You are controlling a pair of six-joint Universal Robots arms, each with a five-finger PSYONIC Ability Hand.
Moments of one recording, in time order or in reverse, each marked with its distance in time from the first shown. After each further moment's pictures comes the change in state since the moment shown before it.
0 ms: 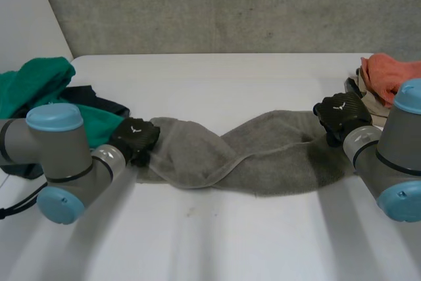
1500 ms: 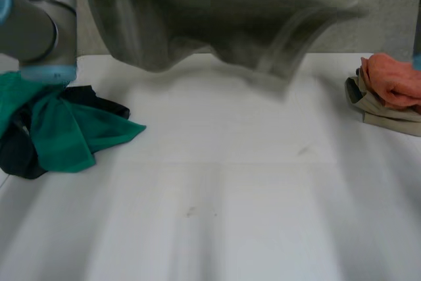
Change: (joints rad) left arm -0.007 0.127 0.582 0.363 -0.235 -0.105; right arm -0.102 0.015 -0.595 -0.437 0.041 -0.169; left_hand 0.000 0.004 0.005 0.004 0.008; right_hand 0.000 0.000 0.004 0.000 0.029
